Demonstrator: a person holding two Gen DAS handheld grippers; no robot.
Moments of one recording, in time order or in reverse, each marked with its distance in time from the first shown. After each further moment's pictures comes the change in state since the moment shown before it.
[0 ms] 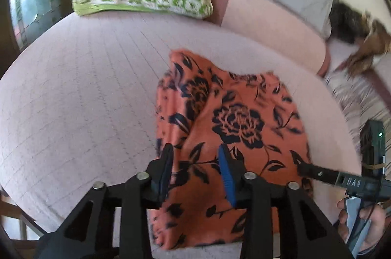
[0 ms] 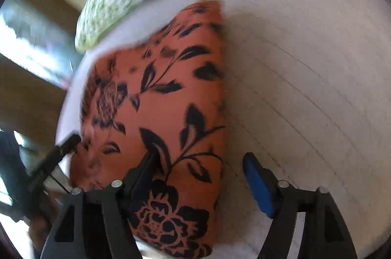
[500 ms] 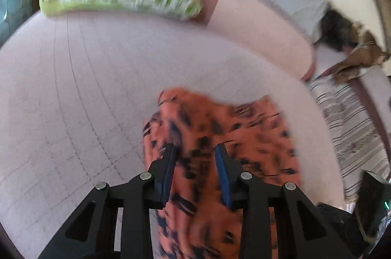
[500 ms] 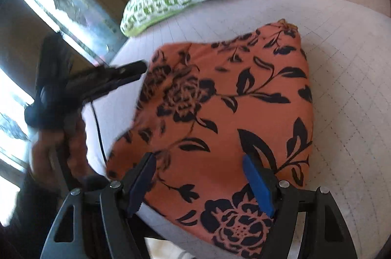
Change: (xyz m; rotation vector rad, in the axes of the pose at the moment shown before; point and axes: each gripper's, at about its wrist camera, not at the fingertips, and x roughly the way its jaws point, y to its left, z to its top) left arm 0.082 0.024 0.078 0.013 0.148 -0.115; right arm 0.010 0.083 -0.015 -0.280 -0.021 0.073
